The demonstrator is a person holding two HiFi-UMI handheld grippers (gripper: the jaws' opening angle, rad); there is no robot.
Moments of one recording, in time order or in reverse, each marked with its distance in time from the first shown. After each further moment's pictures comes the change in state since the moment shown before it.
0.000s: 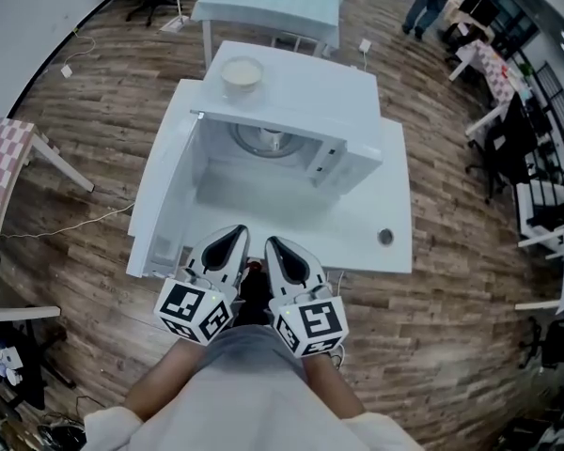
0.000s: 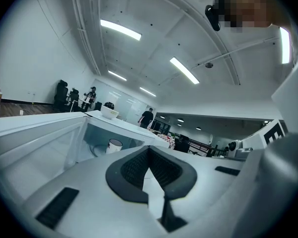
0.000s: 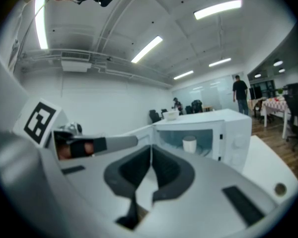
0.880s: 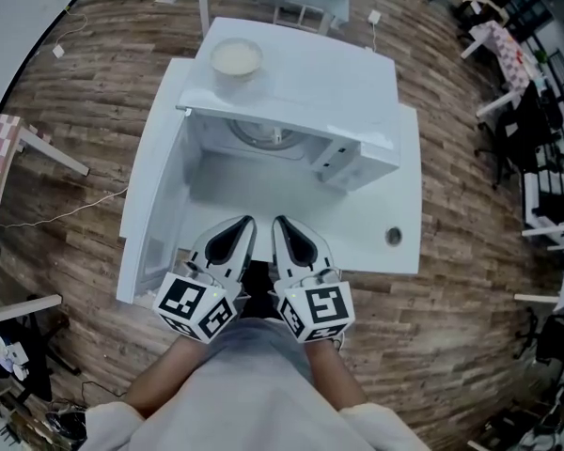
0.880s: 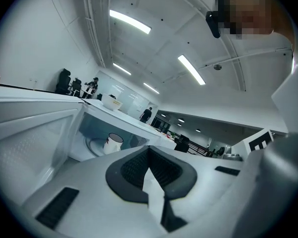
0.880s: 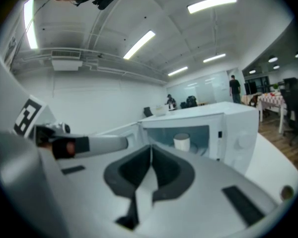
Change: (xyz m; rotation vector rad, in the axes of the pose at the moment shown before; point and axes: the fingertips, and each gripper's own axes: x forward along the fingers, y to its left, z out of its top) left arm 0.054 0.027 -0.010 -0.099 0.047 -0.005; right arm 0.060 -0.055 -0.007 0.047 0.041 -0.050
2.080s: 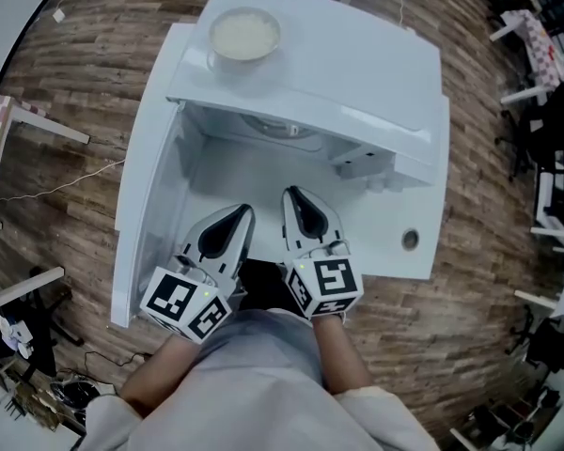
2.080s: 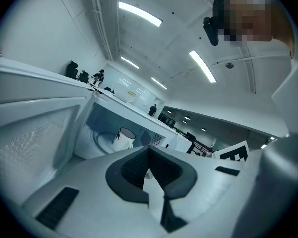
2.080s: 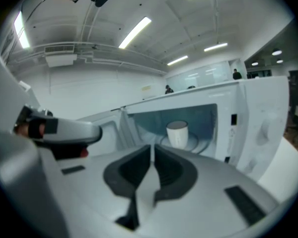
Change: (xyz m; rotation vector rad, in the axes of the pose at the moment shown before) left arm 0.033 0.053 -0.004 -0.075 0.071 0.066; right arm 0.084 -0.048 -0.034 0.019 0.113 0.011
